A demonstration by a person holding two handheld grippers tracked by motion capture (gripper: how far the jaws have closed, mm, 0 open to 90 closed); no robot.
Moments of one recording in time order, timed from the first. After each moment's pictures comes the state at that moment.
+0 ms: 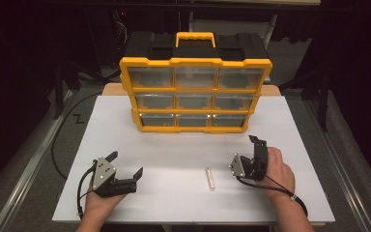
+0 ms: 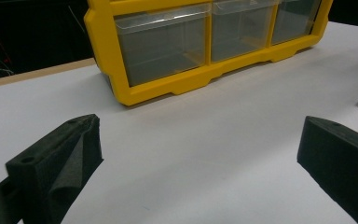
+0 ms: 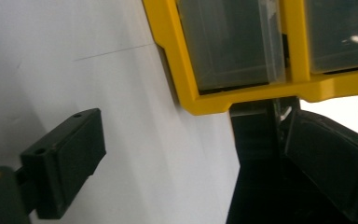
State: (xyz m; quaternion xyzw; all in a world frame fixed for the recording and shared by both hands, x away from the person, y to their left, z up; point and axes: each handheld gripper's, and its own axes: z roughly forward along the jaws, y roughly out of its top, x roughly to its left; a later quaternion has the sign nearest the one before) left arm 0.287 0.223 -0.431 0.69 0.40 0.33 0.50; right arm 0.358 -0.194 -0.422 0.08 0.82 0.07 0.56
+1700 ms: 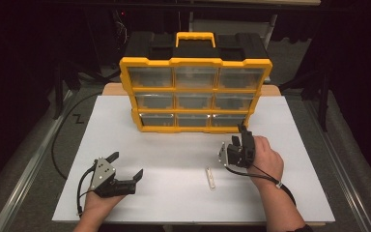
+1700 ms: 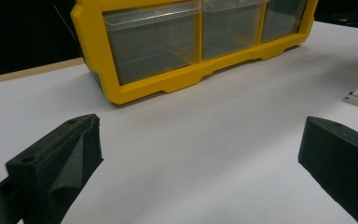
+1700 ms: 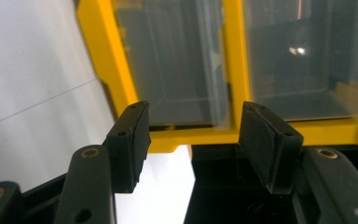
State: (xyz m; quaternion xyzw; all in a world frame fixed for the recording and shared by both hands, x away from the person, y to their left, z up) left arm 0.288 0.226 -0.435 0.70 0.39 0.31 0.51; right arm 0.383 -0.158 -0.406 0.07 0.78 0.04 0.62
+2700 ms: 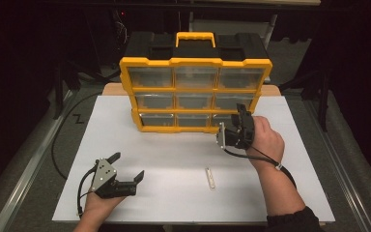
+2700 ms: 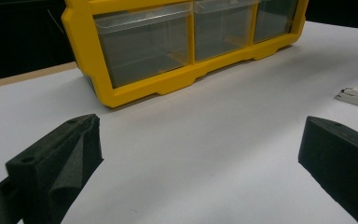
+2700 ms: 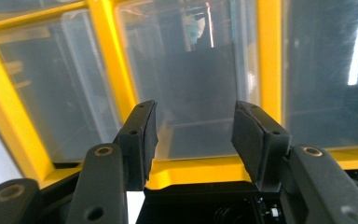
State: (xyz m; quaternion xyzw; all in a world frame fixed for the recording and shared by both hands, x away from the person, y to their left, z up) left arm 0.287 0.225 -0.436 0.70 0.37 0.31 0.52; right arm 0.405 -0.143 -0.352 0.06 0.74 0.04 0.66
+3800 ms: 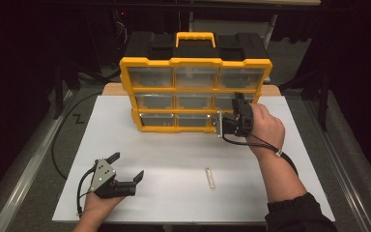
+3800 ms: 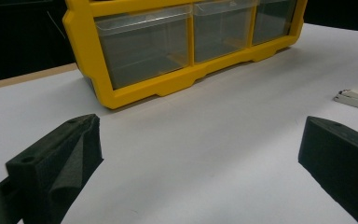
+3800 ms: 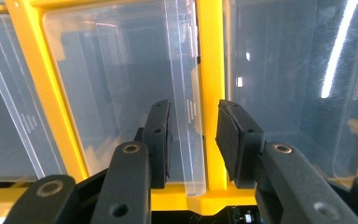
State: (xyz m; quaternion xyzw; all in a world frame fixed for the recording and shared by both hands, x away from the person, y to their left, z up) left arm 0.287 0.226 -0.436 0.70 0.37 0.31 0.52; right arm 0.423 -0.136 -0.326 0.03 0.73 0.01 0.69
